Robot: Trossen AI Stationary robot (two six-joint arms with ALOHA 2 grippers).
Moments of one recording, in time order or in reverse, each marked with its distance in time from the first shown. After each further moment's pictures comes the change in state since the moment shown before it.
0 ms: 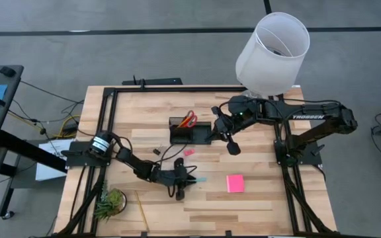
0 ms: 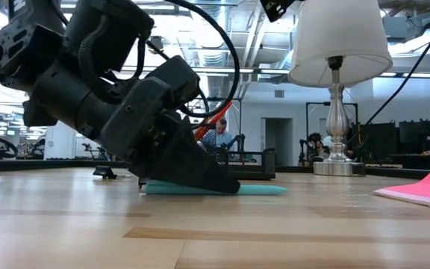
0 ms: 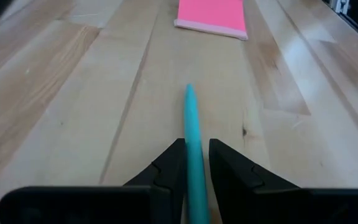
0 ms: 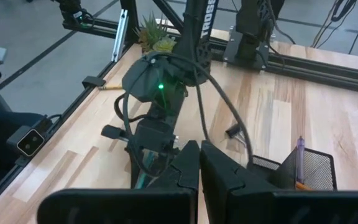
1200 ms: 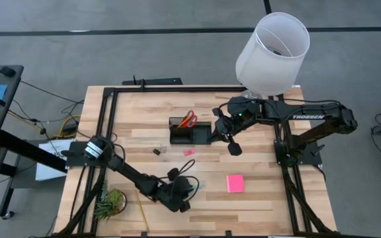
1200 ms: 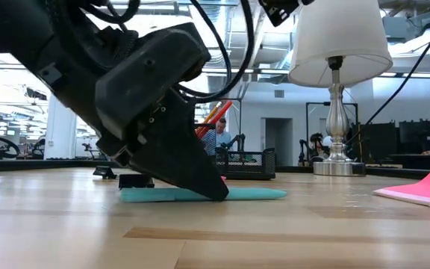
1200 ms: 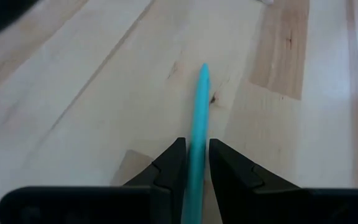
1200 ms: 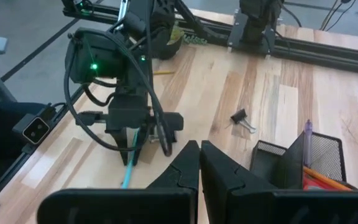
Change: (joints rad) left arm -0.159 -0.030 0.309 -0.728 -0.251 -0.417; right arm 0.000 0.000 0.000 -0.057 -0.001 0.000
